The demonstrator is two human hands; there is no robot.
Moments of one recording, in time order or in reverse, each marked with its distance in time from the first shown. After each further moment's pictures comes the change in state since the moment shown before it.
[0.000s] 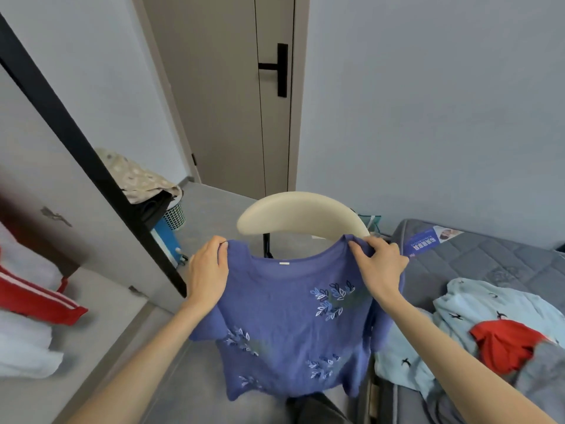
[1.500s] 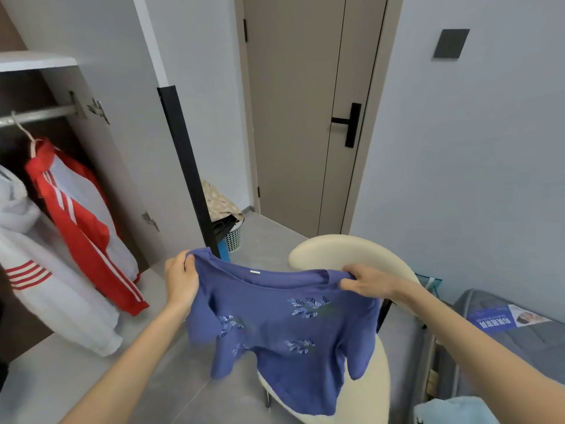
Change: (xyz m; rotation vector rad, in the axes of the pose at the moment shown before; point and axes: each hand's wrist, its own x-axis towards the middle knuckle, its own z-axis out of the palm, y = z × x) left_hand 0.001 -0.065 -0.111 -0.314 0.332 -0.524; right_hand 0.043 -0.108 0.019 -0.222 -1.089 -0.472
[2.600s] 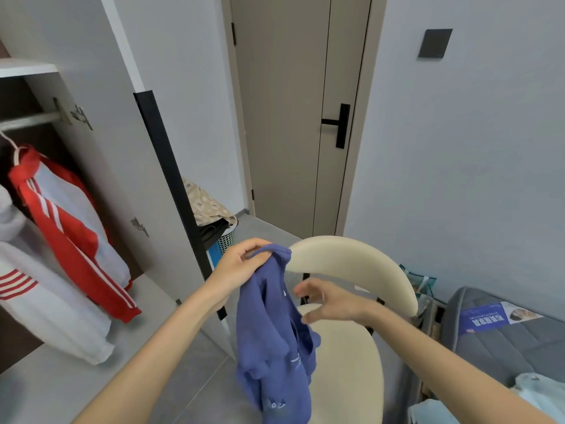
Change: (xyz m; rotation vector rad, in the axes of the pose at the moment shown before) left_hand -0.069 0.121 0.040 -0.216 -0.674 0.181; right_hand -0.017 -0.015 0.039 0.361 -0.121 -0.090
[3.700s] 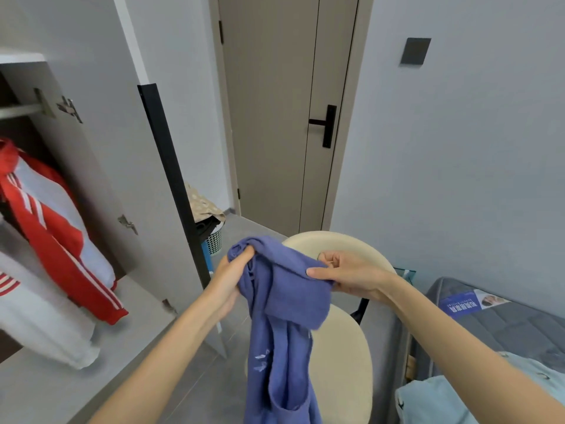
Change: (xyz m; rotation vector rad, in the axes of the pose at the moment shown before) left_hand -0.025 -0.017 -0.003 -0.630 0.179 -0.309; right_hand -0.033 -0.040 -0.013 0.514 0.047 -0.023
